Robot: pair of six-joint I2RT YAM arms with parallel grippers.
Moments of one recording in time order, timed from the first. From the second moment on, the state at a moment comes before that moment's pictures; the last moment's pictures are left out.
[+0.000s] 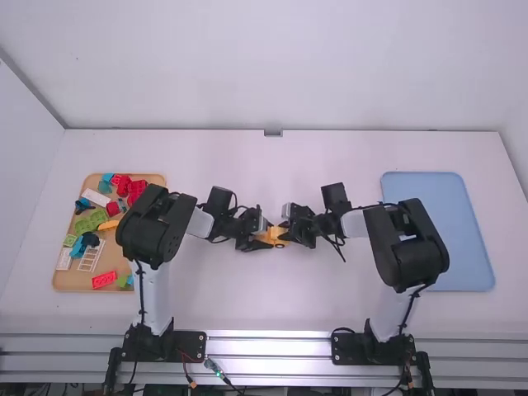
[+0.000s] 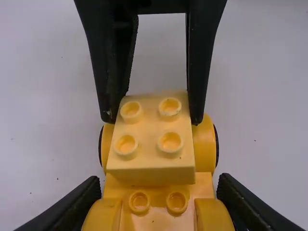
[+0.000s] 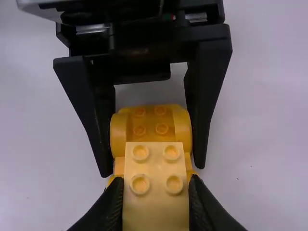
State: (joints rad) left arm -0.27 2.10 0.82 0.29 1.03 0.99; right arm 0.27 1.93 0.78 0.04 -0.95 -0.98
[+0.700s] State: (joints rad) left arm -0.27 2.10 0.82 0.28 1.03 0.99; right arm 0.25 1.85 0.79 0.06 -1.05 -0.95
